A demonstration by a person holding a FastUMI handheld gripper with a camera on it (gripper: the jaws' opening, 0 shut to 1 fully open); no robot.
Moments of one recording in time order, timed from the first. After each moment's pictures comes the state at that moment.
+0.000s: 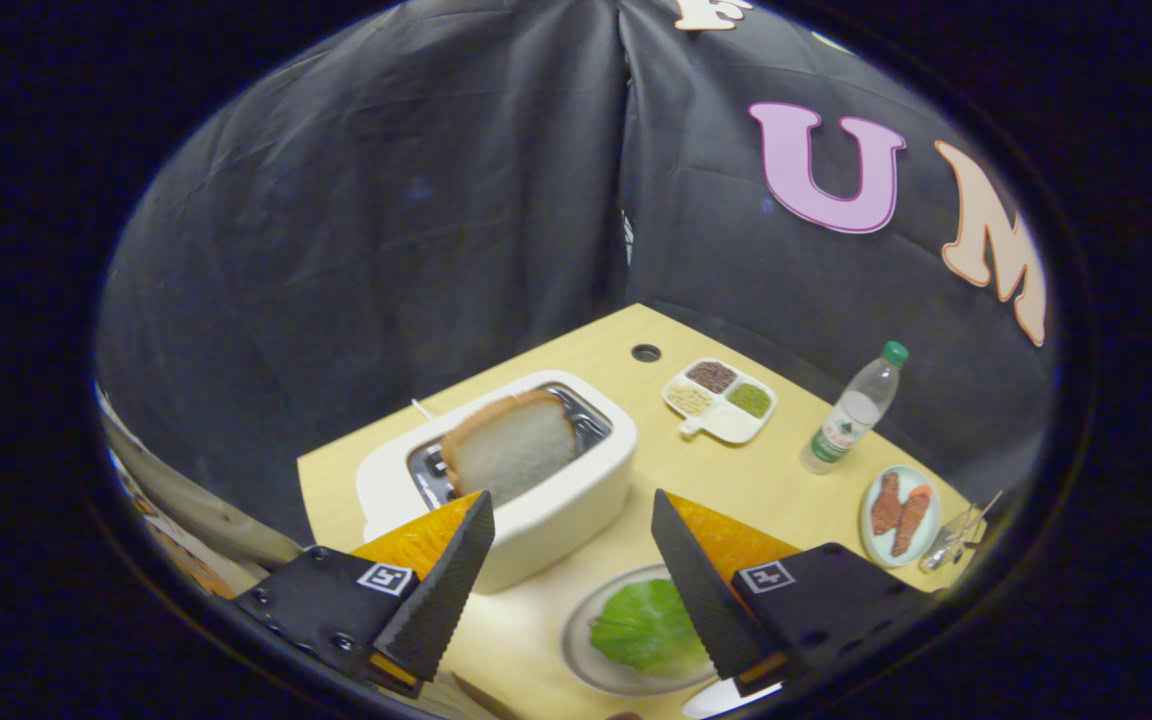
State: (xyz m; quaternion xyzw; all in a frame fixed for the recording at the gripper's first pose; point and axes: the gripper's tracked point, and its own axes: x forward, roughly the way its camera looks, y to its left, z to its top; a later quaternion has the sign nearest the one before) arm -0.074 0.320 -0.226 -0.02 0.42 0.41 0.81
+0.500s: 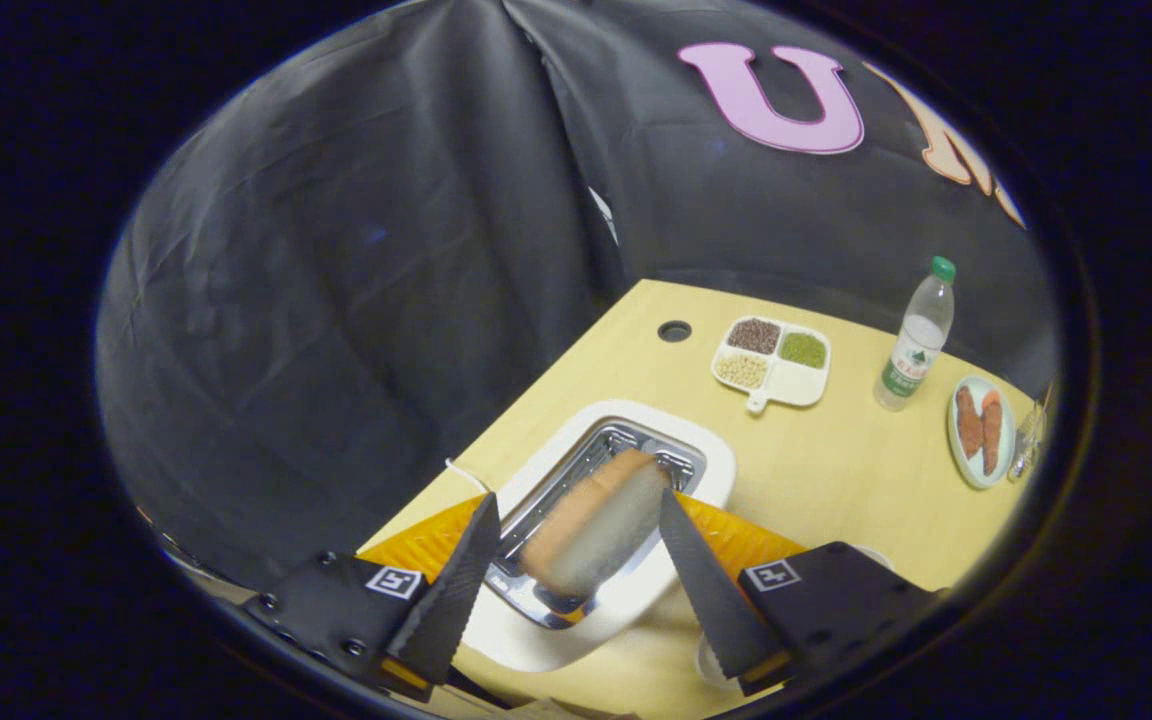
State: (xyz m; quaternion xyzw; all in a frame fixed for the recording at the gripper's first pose) arm -0.071 0.383 -0.250 0.07 0.51 0.35 0.79
